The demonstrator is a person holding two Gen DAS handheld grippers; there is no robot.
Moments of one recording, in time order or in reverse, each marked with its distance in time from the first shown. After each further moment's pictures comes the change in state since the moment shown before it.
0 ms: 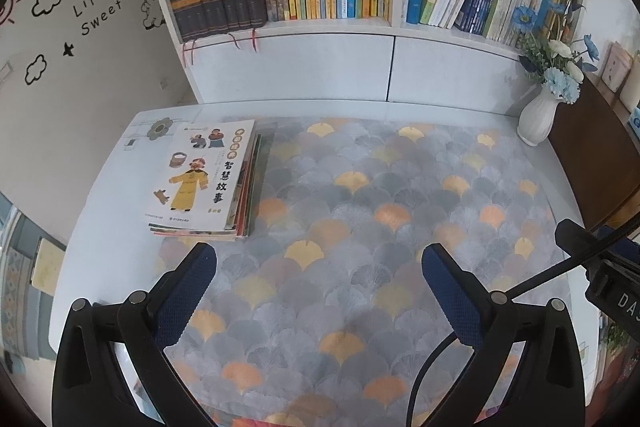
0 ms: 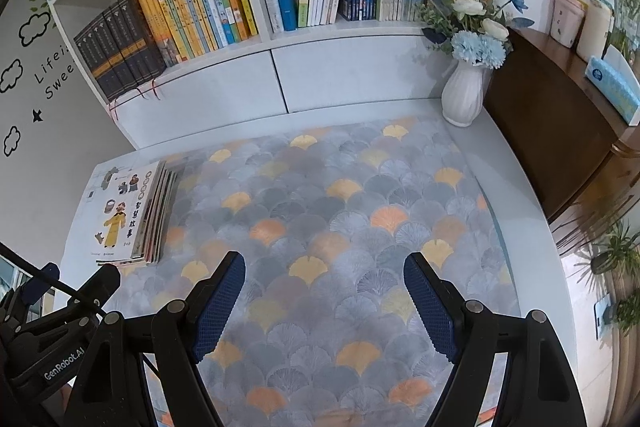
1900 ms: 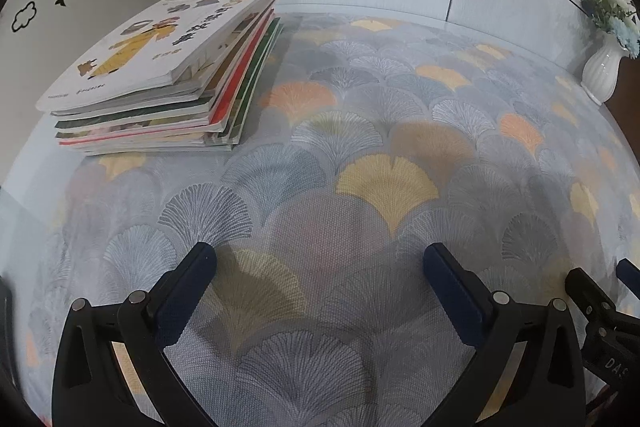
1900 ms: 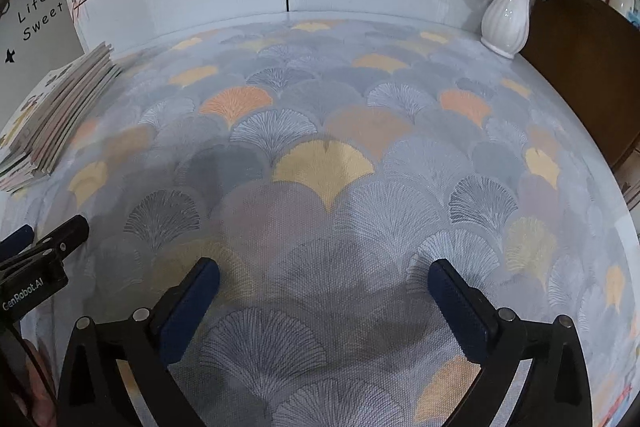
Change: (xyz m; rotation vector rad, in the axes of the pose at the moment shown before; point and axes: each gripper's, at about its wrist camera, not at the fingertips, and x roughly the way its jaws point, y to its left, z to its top) left arm 0.214 0.061 -0.108 -0.049 0.021 -0.021; right arm 0.209 0.039 -0.140 -0.081 0.009 -0.120
